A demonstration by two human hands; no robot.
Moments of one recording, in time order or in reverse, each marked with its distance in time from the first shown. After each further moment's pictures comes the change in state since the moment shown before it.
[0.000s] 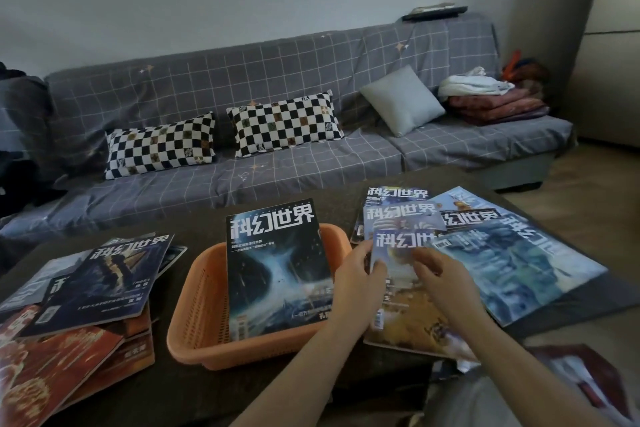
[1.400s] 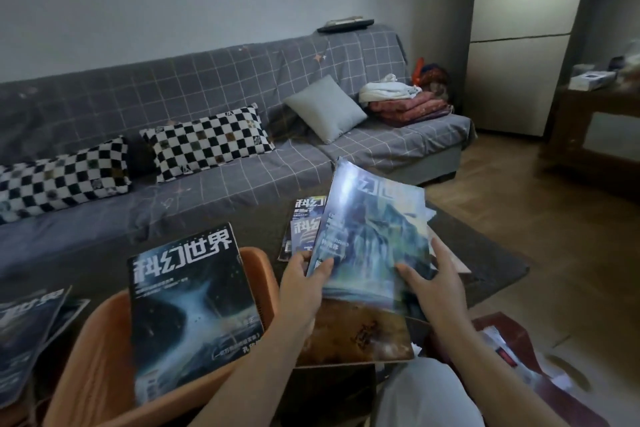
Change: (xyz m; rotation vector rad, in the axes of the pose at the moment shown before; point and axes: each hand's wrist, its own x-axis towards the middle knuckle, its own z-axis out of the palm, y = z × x) left_hand 0.040 0.002 0.054 -0.358 -0.010 -0.111; right_hand -0.010 0.058 -0.074 0.274 0.346 0.192
